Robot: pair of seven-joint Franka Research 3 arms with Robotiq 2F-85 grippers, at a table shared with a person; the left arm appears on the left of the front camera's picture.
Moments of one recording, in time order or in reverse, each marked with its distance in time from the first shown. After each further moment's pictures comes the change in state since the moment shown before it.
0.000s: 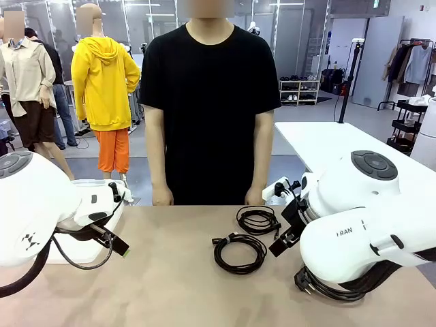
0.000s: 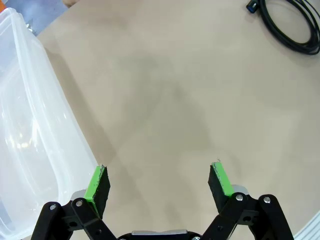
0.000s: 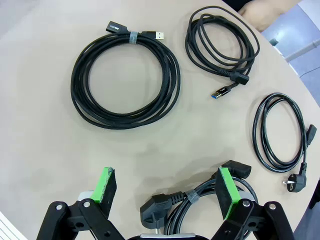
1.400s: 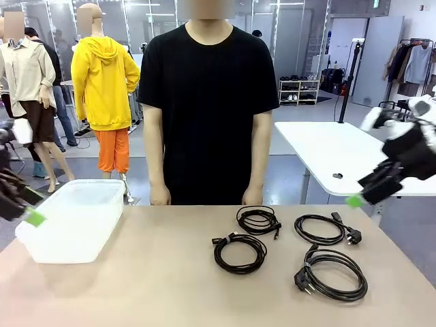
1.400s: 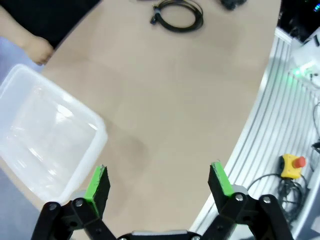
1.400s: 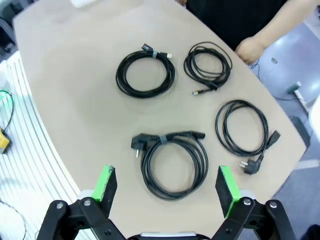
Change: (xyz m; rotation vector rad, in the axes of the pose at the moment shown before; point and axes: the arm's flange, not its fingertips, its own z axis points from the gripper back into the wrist) left arm -0.051 0.096 0.210 -0.328 -0.157 -0.302; right arm -0.050 -0.139 0.196 0.259 -0.180 0.137
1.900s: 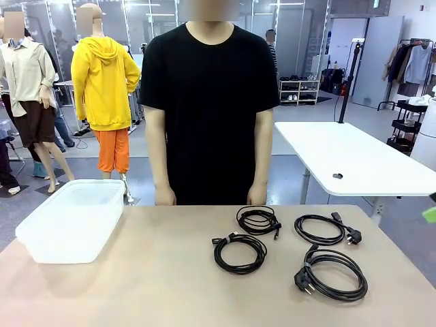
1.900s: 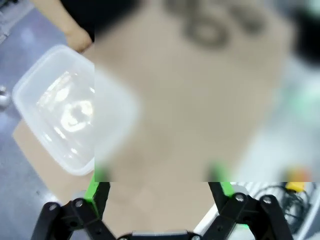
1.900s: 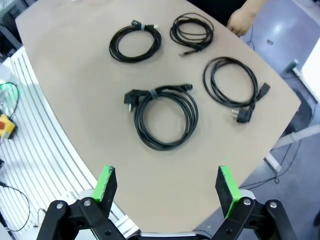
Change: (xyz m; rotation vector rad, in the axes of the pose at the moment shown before) left arm -0.057 0.032 0.049 0.078 -0.111 0.124; right arm -0.090 -0.029 0.067 -0.003 0.004 -0.094
